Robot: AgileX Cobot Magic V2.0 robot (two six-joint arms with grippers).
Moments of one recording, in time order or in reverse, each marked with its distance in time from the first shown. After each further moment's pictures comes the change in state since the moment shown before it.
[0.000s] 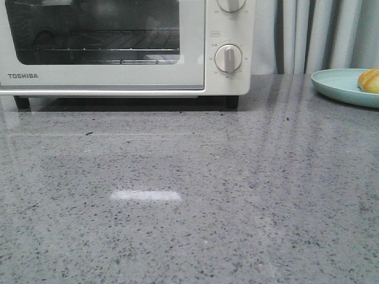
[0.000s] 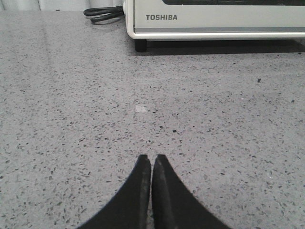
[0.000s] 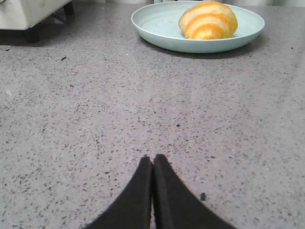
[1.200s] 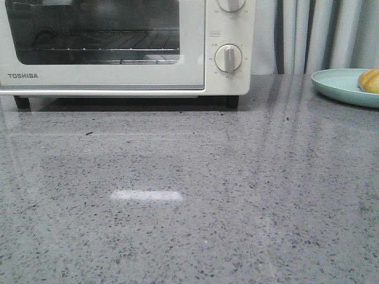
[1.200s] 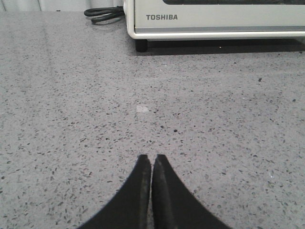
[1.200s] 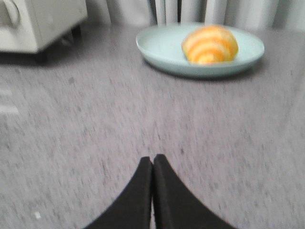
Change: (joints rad) left arm 0.000 0.000 0.000 0.009 0.000 0.000; right arm 0.000 0.000 0.000 -0.006 -0.128 0.000
